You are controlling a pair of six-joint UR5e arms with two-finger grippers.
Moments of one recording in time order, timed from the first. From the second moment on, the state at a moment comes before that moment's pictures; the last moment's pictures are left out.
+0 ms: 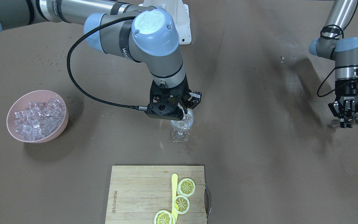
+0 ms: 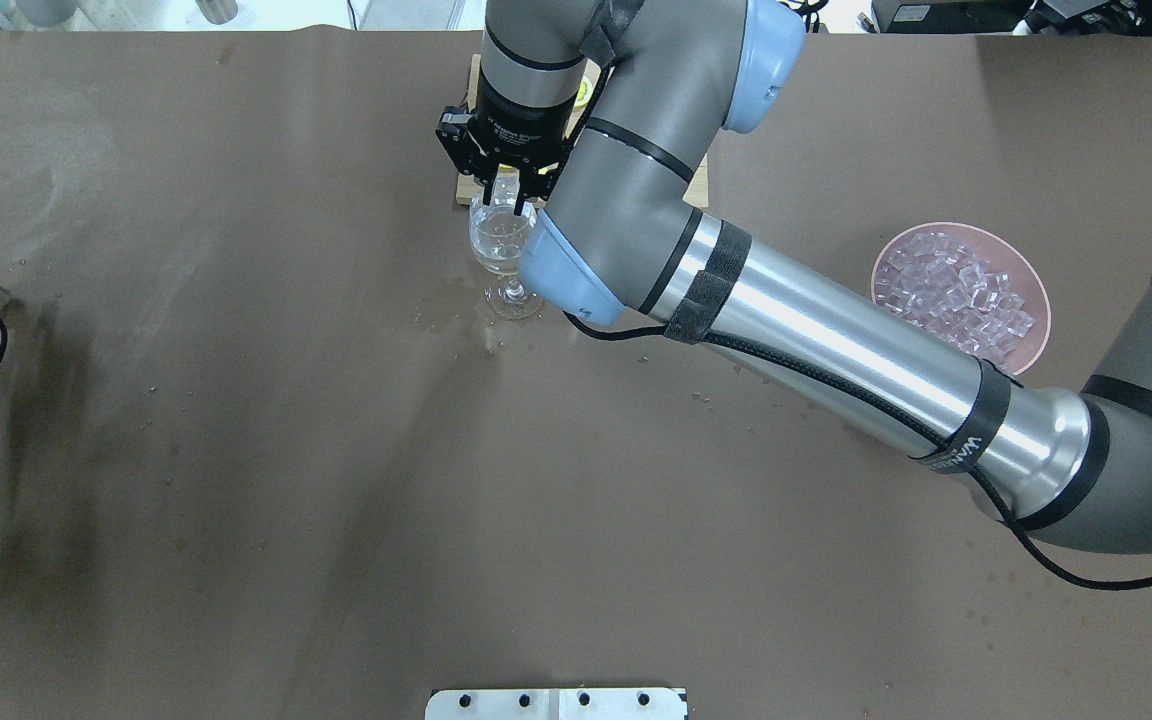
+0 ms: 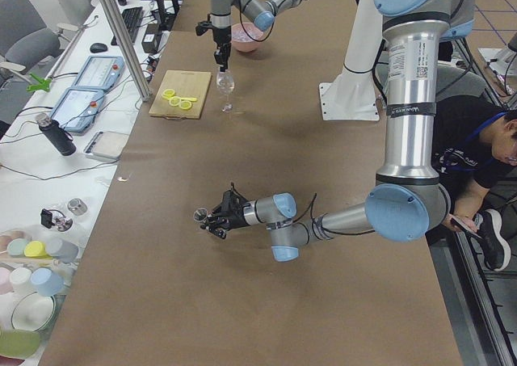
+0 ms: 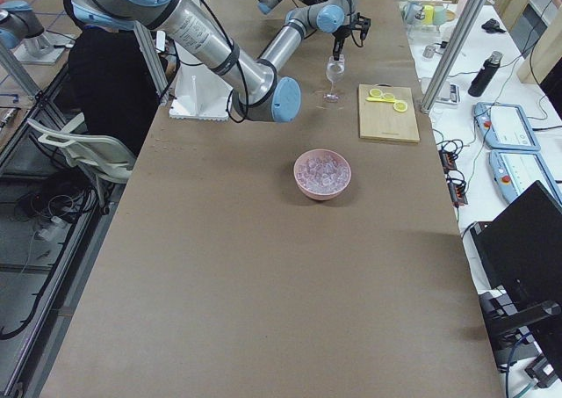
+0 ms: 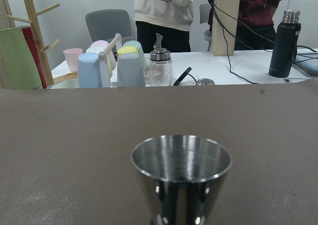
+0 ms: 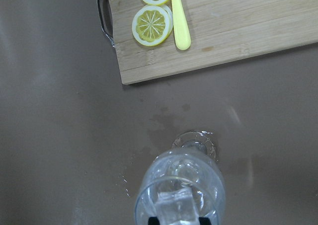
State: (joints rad) left arm -0.76 -1.54 -1.12 -3.24 -1.13 -0.99; right arm 0.73 -0.48 1.32 -1.56 2.12 1.36
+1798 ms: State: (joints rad) left arm -0.75 -1.51 -1.17 -3.24 -1.15 -0.99; right arm 0.94 -0.74 1.48 -1.59 2.24 1.03
